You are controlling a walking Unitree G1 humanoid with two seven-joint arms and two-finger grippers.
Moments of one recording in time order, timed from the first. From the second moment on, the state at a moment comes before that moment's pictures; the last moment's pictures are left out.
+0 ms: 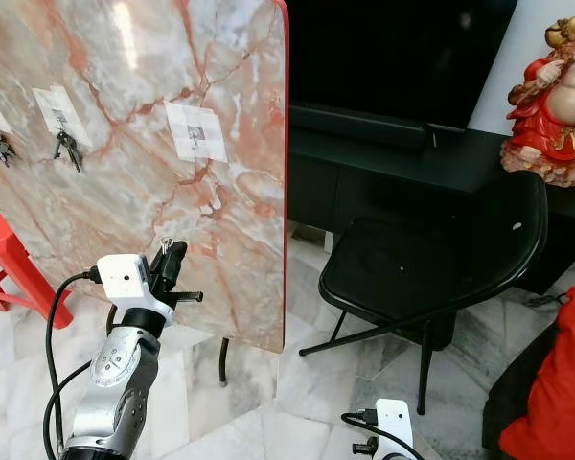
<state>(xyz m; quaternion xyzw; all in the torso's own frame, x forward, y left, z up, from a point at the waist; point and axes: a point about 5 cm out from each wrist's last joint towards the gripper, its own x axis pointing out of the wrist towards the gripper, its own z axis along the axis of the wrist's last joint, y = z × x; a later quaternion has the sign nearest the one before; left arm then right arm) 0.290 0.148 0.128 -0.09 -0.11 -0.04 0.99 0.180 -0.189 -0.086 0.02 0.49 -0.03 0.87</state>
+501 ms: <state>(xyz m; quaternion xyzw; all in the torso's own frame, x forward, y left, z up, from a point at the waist) 0.291 0.147 0.129 -0.08 -0.11 -0.05 0.99 0.179 -0.188 -0.087 0.02 0.49 -0.03 0.87</state>
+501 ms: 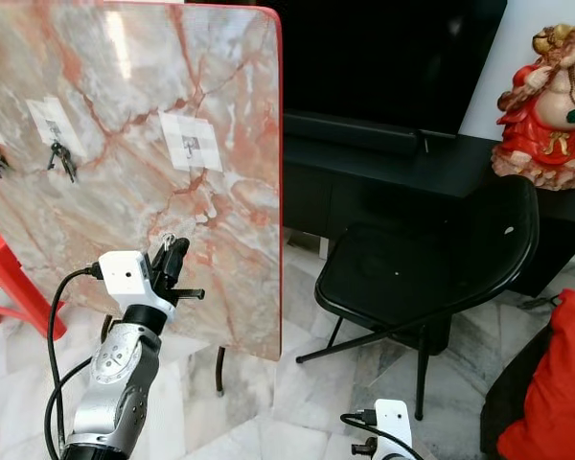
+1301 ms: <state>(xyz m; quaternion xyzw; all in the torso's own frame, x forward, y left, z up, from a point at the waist) 0.292 0.148 0.143 -0.07 -0.14 -0.05 0.99 0.186 -0.179 -0.084 0.03 0.48 -0.02 0.88</state>
